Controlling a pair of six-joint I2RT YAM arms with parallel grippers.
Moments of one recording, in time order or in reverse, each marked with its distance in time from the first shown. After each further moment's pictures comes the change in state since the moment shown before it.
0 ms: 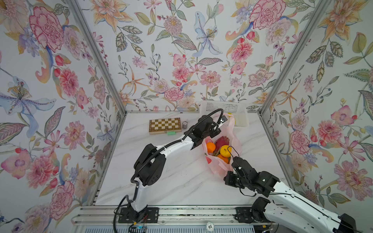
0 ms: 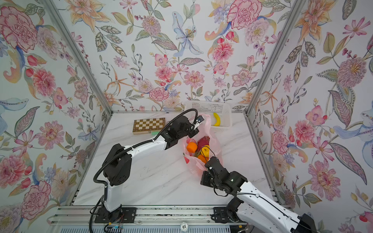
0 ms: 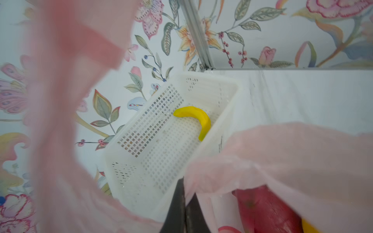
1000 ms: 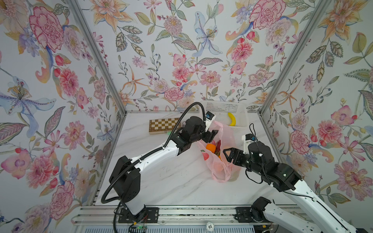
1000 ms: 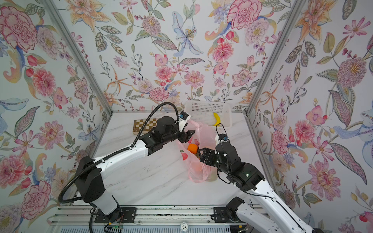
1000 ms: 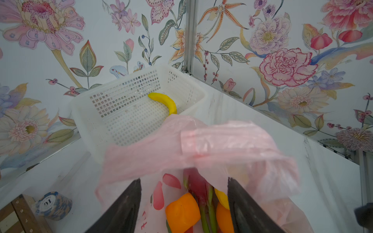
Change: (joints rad) left arm -0.007 -0.377 -0.312 -0.179 0.125 -0.470; right arm -0.179 -0.002 0.408 -0.007 0.172 -0.178
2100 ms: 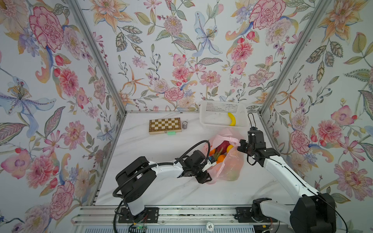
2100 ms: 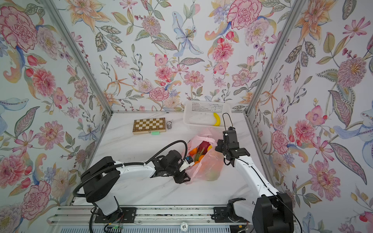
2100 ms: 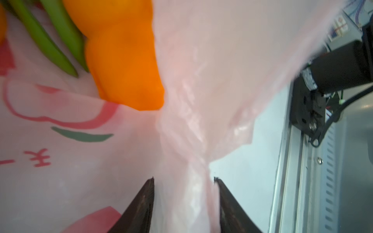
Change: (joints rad) left arm -0.168 0.064 -0.468 -0.019 0.327 0.006; right arm -0.480 0.358 -0.125 0.319 -0.021 -0.312
